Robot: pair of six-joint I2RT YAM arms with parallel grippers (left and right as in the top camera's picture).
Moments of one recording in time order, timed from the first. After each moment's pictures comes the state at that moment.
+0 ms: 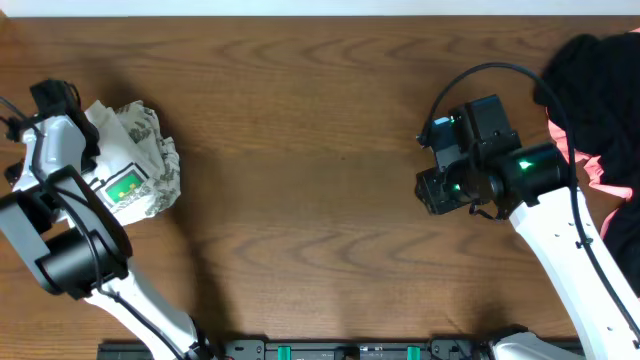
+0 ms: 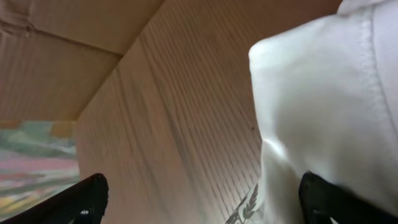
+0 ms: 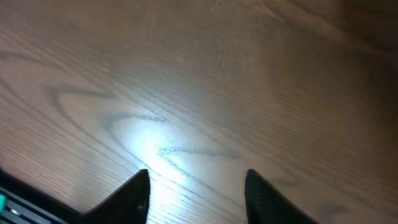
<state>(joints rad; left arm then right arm) 0.50 2.06 1.50 -0.75 -0.79 -0.28 0.33 1.35 1.26 -1.14 -0.14 -0.01</state>
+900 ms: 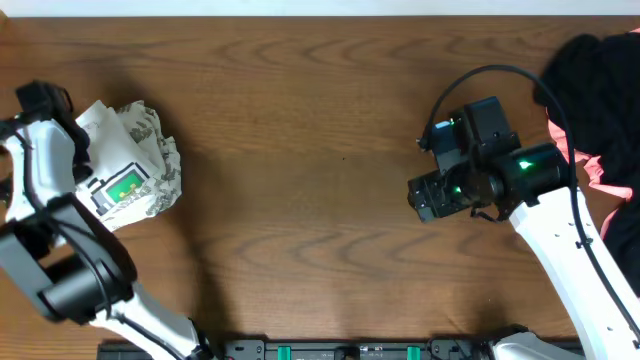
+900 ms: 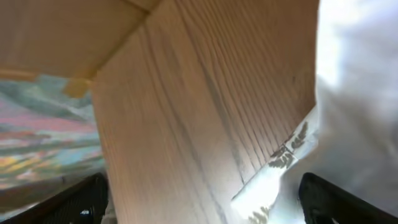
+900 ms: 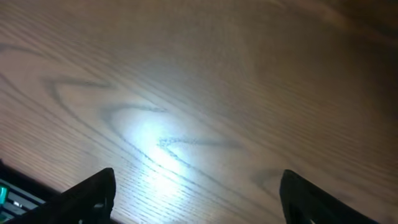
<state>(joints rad) 0.52 1.93 1.48 -0.98 -0.74 -0.41 0.33 1.35 1.26 -1.18 -0.13 -0.01</state>
